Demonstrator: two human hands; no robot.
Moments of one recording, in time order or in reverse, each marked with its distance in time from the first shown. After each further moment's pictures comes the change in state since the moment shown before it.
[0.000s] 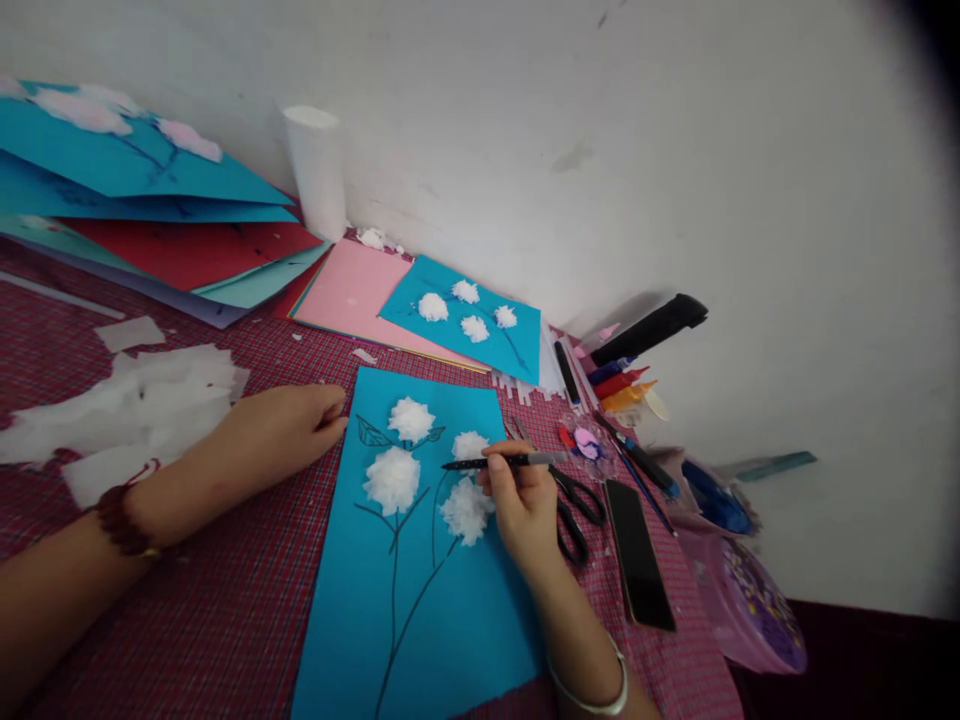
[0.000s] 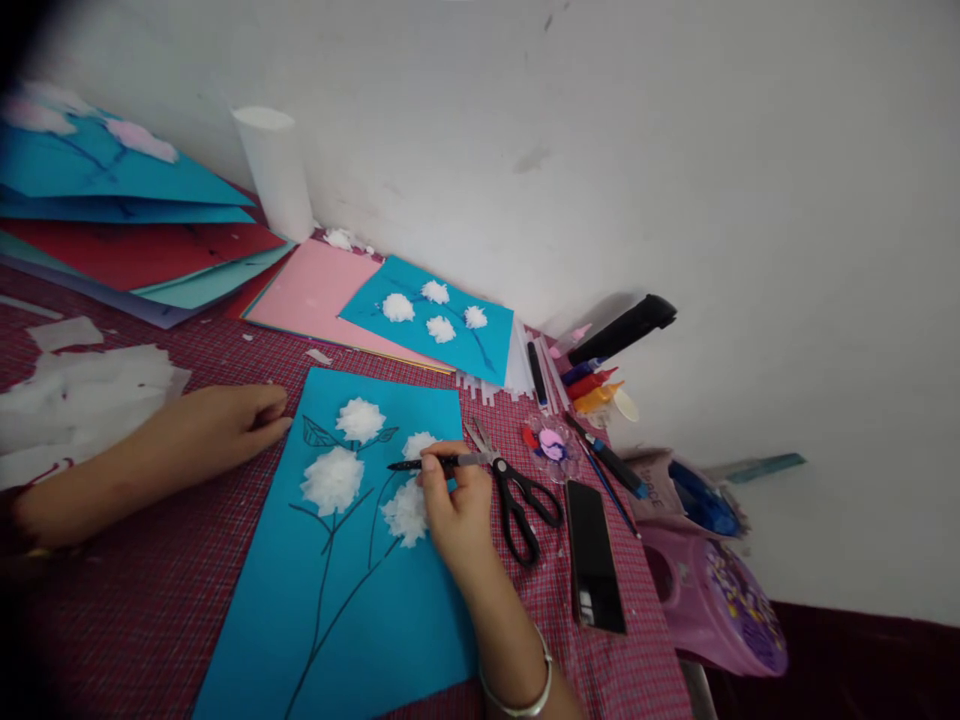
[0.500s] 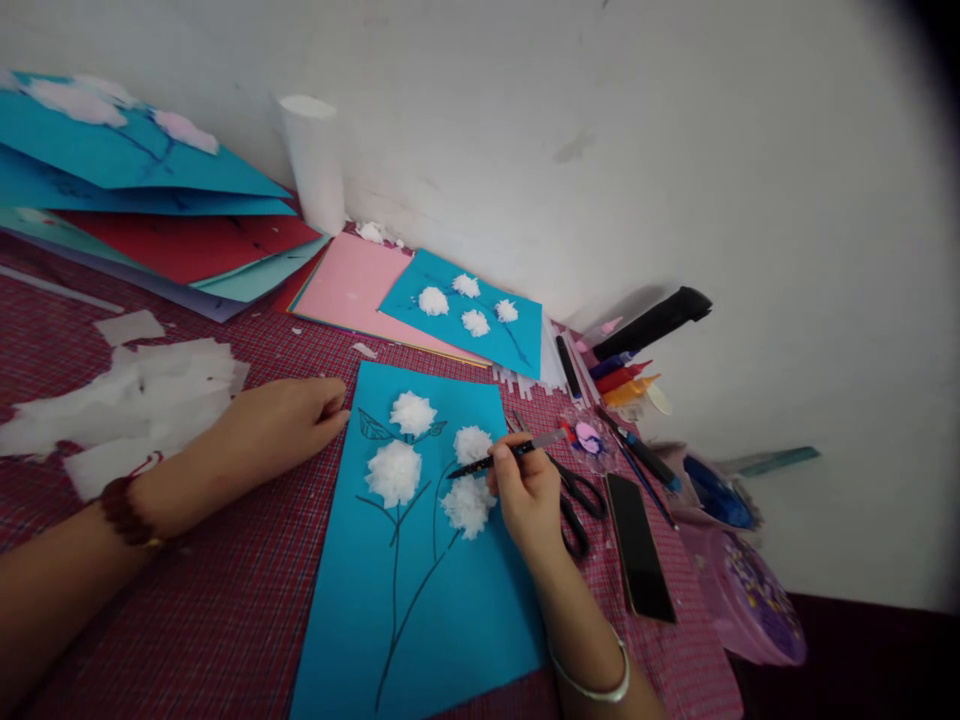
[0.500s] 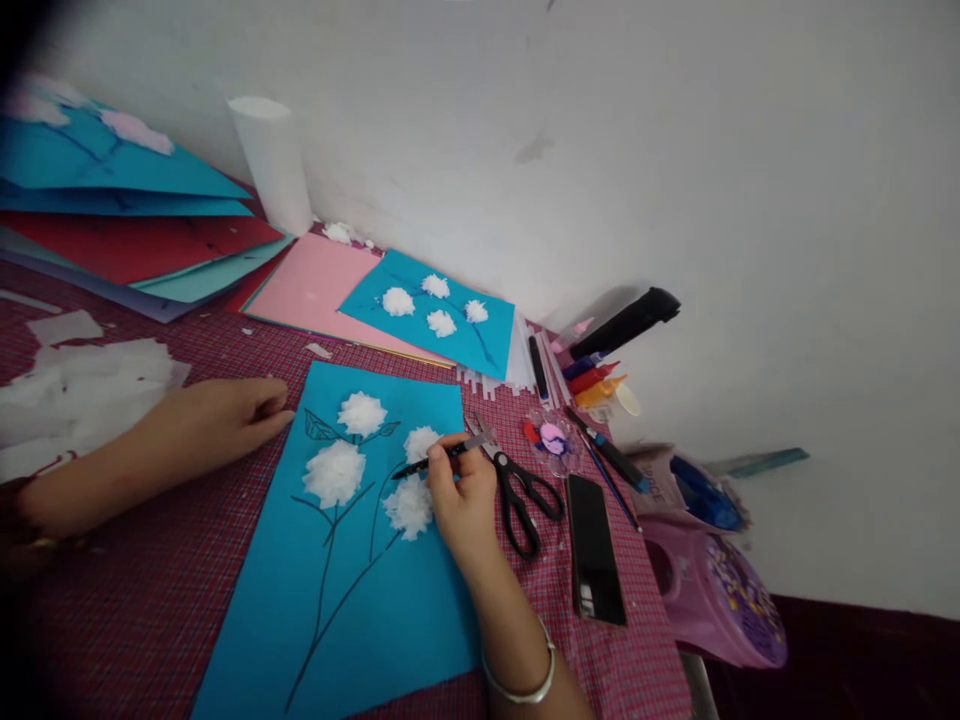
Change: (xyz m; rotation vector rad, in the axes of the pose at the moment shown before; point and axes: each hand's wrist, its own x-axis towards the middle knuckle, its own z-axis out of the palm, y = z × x) left_hand -0.001 0.000 0.000 -0.020 0.017 -0.002; right_hand 0.002 0.002 -0.002 0.001 0.017 0.085
